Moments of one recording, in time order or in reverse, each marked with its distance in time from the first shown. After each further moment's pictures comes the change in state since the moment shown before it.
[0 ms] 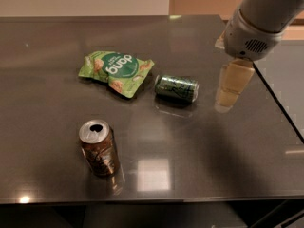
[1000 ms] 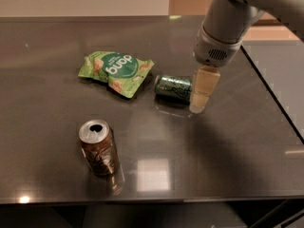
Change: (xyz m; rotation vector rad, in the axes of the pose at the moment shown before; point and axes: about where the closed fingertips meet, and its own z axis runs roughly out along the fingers) arm -0.038 -0.017 0.058 -0.051 0.018 -0.006
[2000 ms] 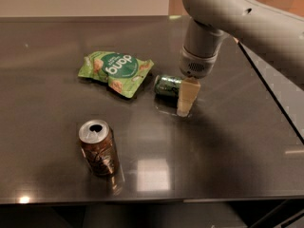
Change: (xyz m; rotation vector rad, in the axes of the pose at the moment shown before) arm -0.007 -0.018 0.069 -0.076 0.076 0.058
